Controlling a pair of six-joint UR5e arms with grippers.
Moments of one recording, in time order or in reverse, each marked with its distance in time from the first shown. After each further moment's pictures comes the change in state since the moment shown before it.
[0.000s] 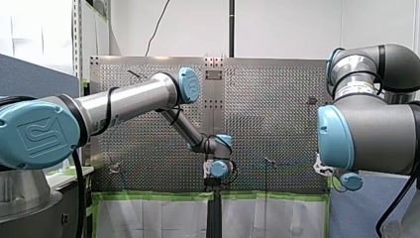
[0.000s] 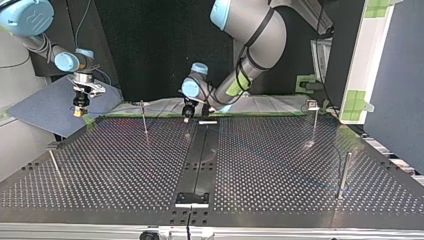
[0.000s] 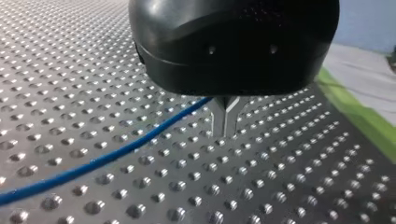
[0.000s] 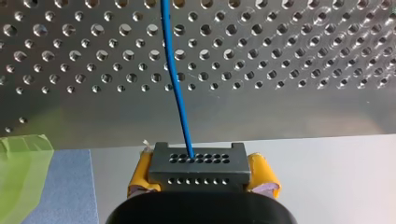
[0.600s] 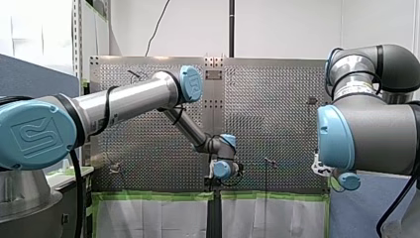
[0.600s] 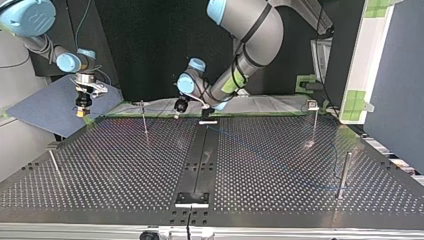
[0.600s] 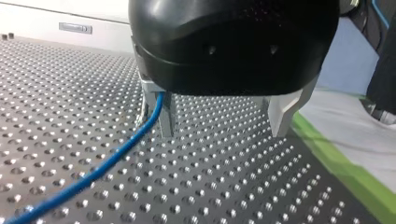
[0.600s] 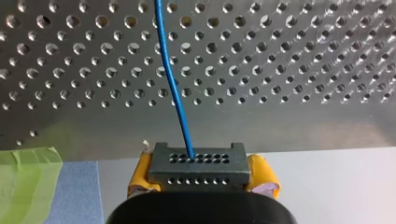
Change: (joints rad) left arm -0.034 0.008 -0.003 -0.042 0.090 0.052; right arm 0.014 0.000 0.000 0.015 -0.001 -0.003
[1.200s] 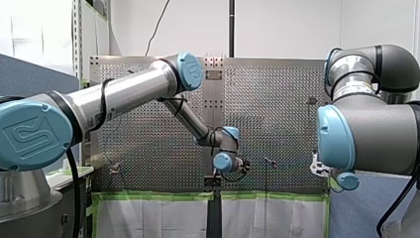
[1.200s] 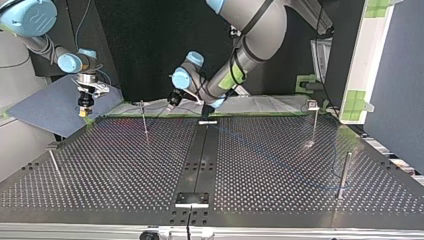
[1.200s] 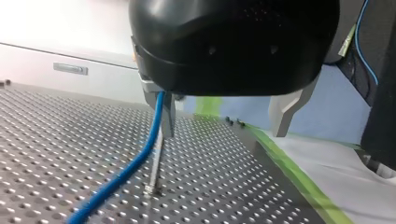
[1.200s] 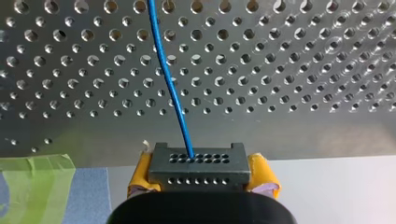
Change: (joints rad) left arm -0.033 0.101 -0.102 -0.035 0.076 0.000; right arm 0.008 0.000 0.000 0.024 0.000 -0.002
